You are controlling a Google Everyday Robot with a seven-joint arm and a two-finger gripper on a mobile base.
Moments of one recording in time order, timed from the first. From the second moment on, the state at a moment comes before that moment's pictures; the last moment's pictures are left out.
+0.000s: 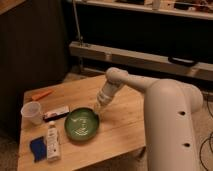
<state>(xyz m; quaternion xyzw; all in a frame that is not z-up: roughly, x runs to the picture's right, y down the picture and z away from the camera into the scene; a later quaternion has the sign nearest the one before) -0.055 0.136 0.856 -0.53 -0.01 0.42 0.74</state>
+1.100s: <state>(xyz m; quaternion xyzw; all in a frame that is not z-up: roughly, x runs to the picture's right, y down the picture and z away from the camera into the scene) -0.059 0.140 0.846 -0.53 -0.01 0.41 0.74</state>
